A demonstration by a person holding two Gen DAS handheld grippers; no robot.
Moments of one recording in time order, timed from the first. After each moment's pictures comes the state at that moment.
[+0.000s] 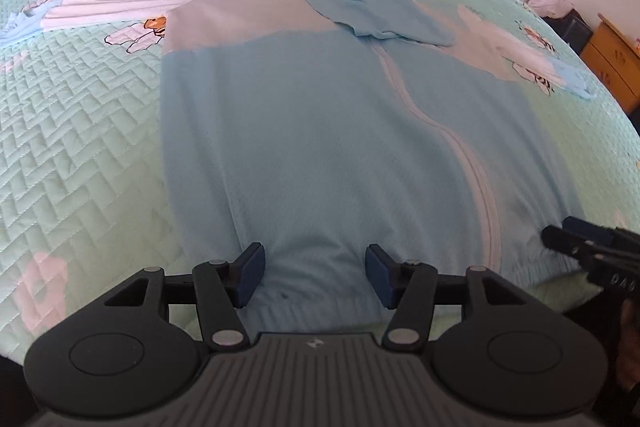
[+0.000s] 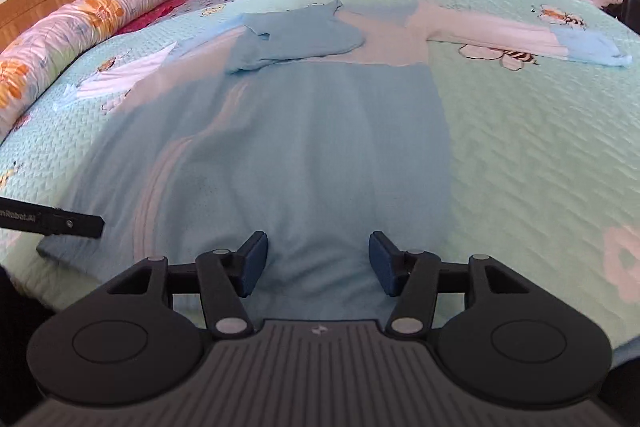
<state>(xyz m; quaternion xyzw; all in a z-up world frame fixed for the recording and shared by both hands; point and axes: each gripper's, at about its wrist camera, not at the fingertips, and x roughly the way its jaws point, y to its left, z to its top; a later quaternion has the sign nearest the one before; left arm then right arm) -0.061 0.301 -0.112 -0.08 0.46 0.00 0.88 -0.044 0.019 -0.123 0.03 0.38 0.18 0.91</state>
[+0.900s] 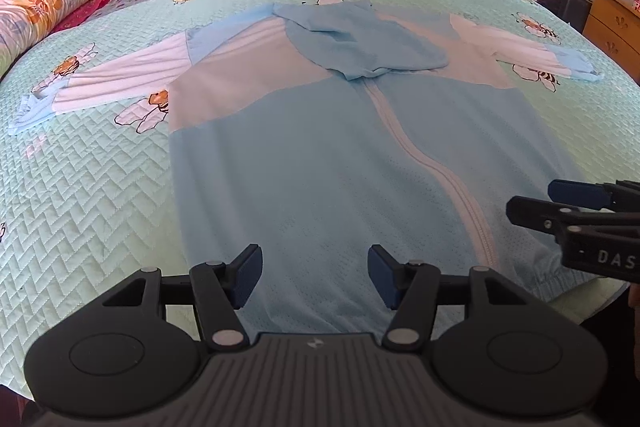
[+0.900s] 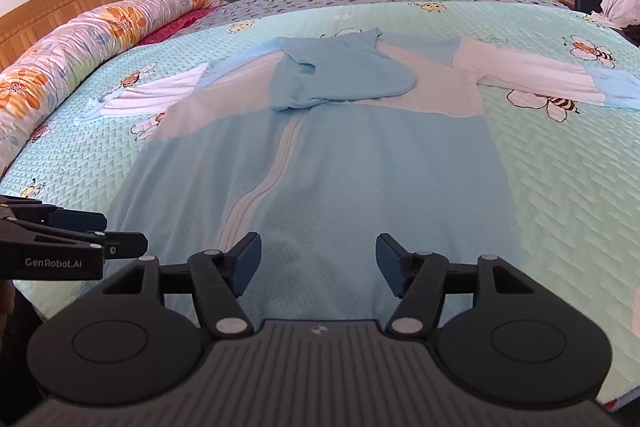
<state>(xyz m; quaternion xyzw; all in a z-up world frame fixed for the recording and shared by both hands) -0.043 0.279 -0.083 0.01 0.43 0.02 0.90 -0.021 0.086 -0.094 0.02 0.36 0.20 0.91</state>
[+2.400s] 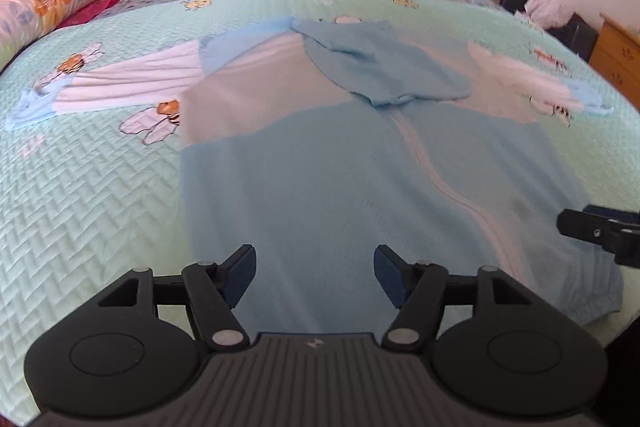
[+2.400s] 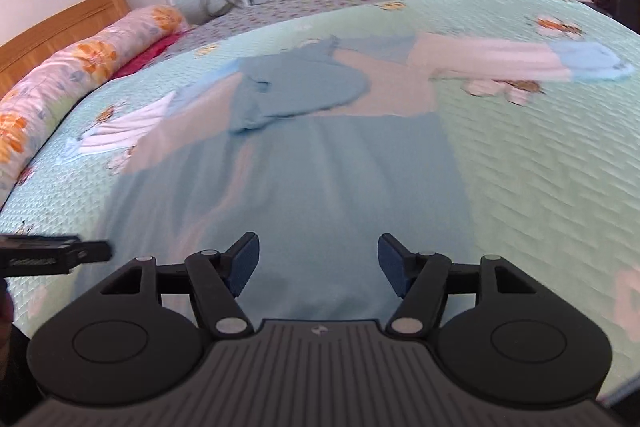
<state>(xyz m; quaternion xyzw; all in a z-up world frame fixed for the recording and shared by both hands) -0.018 0.304 -0.099 -0.02 0.42 0.03 0.91 -0.004 0.058 -0.098 0.06 0.35 0.18 0.92</state>
